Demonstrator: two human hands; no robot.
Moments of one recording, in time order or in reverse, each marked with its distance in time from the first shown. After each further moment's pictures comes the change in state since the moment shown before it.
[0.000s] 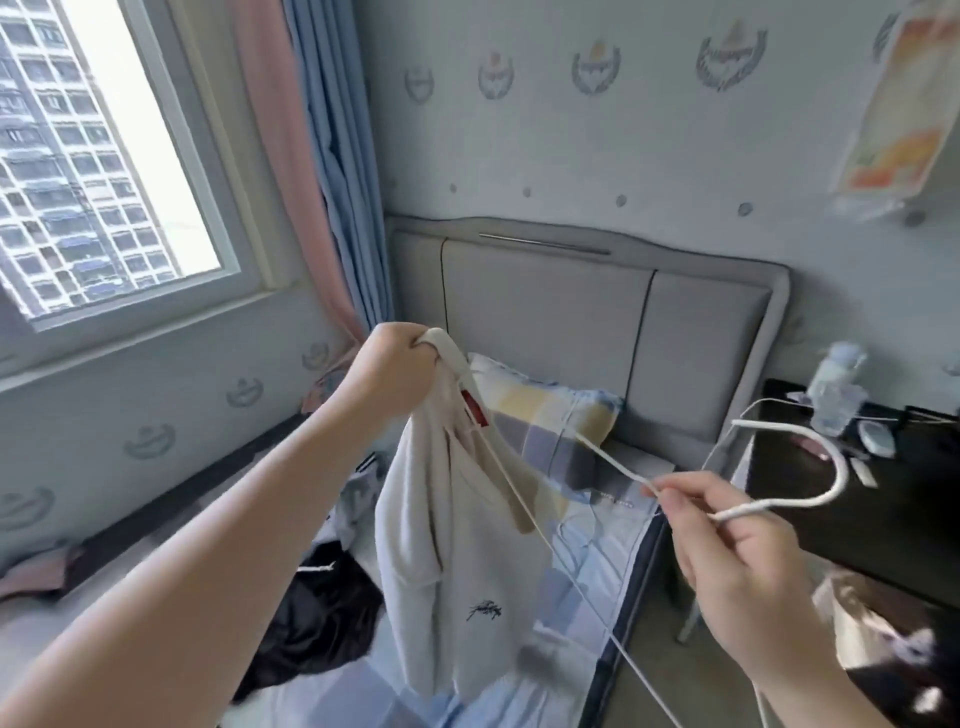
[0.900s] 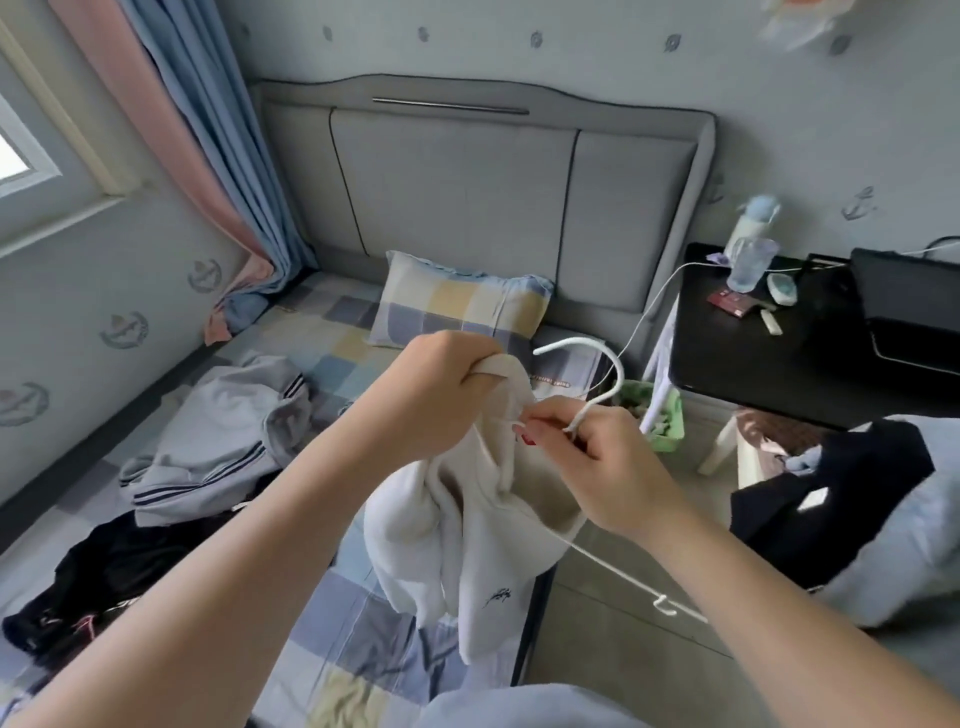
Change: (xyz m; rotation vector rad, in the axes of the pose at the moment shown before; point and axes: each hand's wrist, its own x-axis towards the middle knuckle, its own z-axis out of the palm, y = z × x) left_hand -0.072 0.004 0.078 0.167 -0.560 0.392; right_hand 0.006 0.038 0.033 -0.200 -0.277 0.179
